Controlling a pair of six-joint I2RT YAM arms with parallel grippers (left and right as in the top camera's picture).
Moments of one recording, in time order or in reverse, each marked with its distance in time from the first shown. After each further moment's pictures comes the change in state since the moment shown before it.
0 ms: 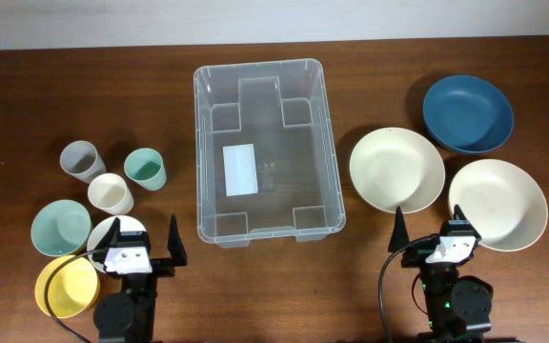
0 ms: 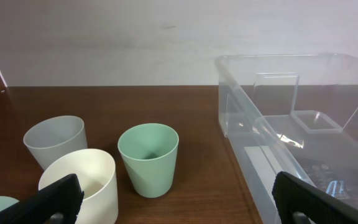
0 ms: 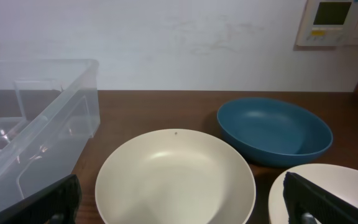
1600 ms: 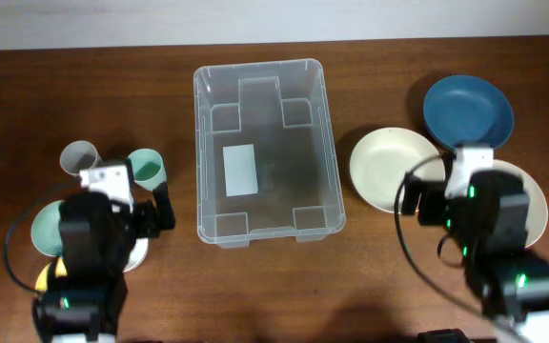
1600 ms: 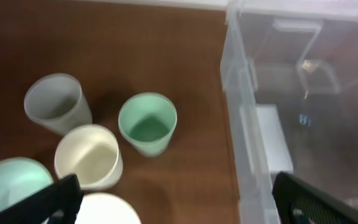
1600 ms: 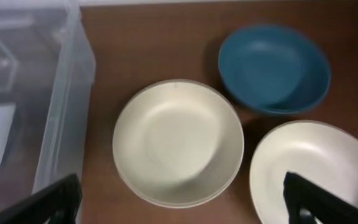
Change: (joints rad) left arm 0.000 0.815 0.814 -0.548 0.000 -0.071; right arm 0.000 0.885 0.956 -0.689 -0.004 0.080
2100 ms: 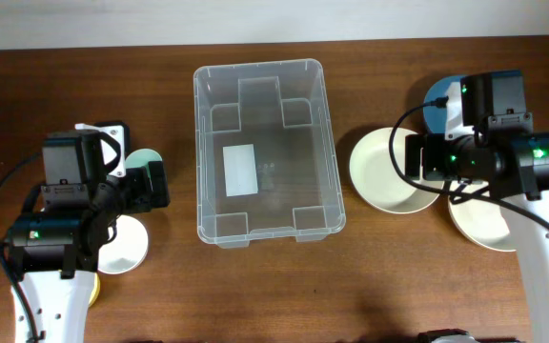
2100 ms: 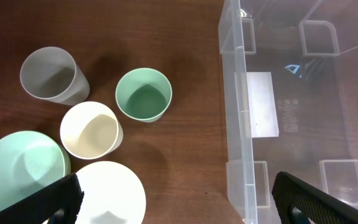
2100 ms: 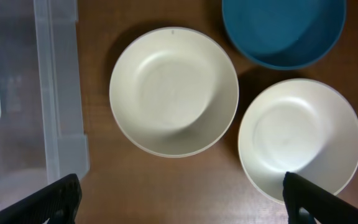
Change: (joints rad) left arm 0.000 0.298 0.425 -0.393 0.031 0.000; right arm -0.007 0.486 0.625 -0.543 -0.011 -0.004
